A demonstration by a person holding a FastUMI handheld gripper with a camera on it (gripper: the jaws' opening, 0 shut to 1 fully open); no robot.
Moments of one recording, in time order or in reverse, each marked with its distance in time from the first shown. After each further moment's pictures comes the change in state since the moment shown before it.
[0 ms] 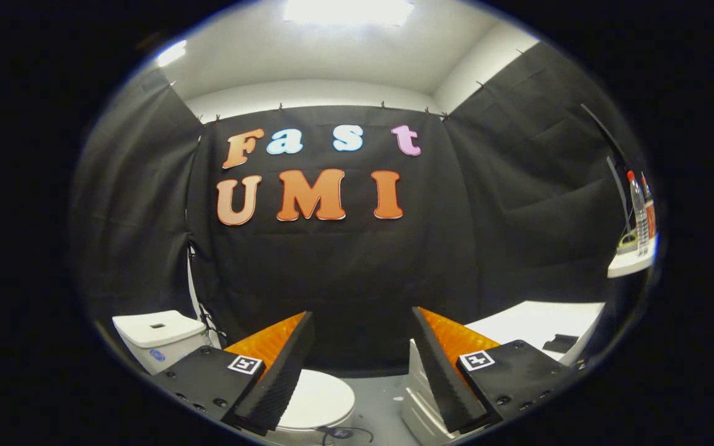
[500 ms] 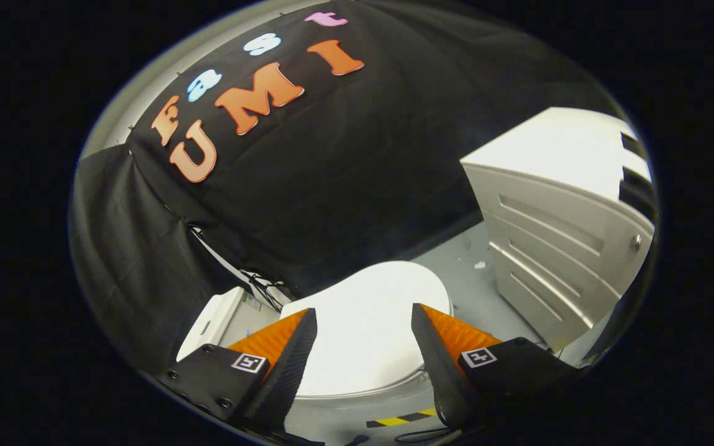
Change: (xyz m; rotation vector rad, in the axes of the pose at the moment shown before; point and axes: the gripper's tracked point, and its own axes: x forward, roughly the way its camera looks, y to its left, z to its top) arm 0.039 0.056 -0.244 0.484 0.628 0.020
